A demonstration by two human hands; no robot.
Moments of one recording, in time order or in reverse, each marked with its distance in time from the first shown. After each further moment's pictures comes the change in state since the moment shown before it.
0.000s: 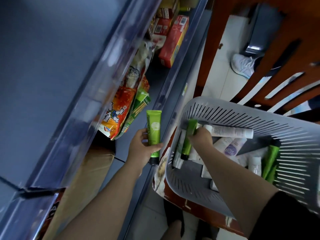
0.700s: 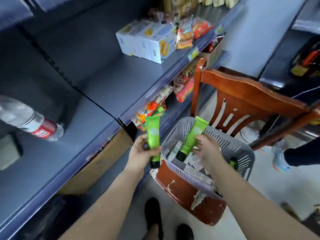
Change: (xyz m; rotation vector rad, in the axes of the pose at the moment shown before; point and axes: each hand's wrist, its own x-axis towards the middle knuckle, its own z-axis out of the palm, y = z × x) left_hand -0.284 0.071 0.002 -0.409 0.197 0.226; right_hand -0.264 0.021 -0.172 0.986 -0.307 -0.268
